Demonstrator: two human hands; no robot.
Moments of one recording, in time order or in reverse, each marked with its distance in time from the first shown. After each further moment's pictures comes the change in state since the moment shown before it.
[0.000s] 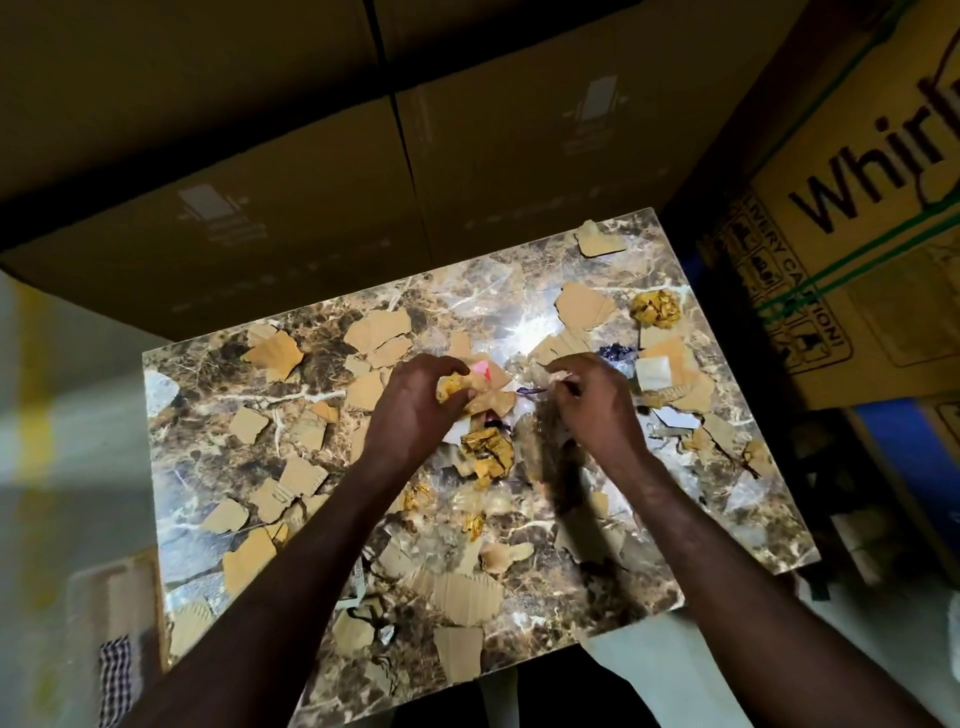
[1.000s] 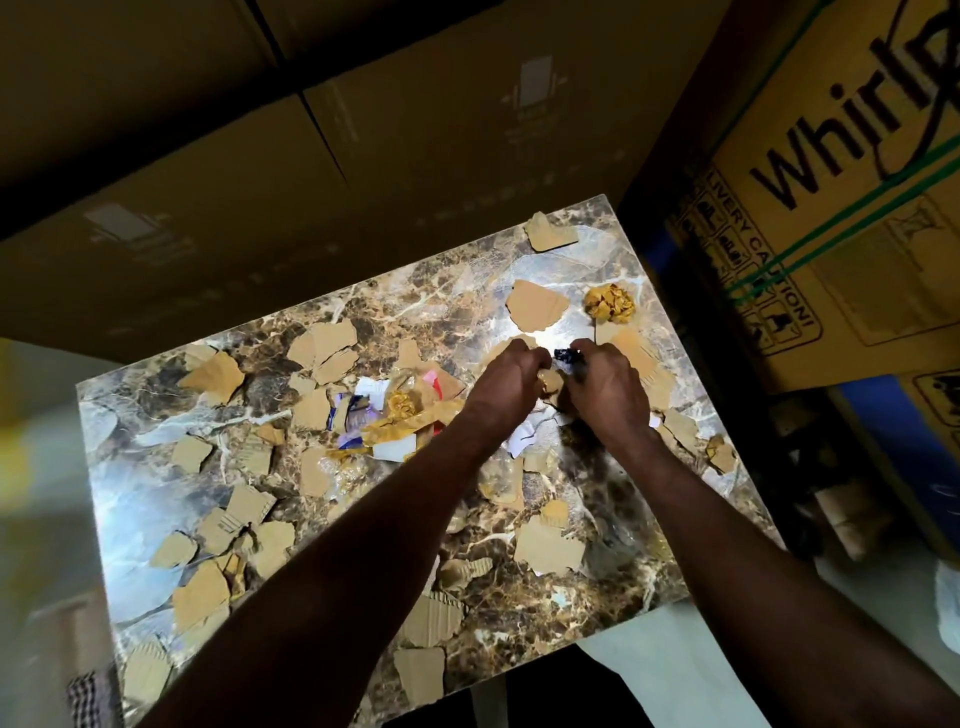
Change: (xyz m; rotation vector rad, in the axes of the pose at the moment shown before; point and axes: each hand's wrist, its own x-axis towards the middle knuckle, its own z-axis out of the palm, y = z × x) left_hand 0.088 0.095 0.149 0.189 -0.251 0.216; right_hand 0.039 0.080 -0.032 -0.270 0.006 0.195
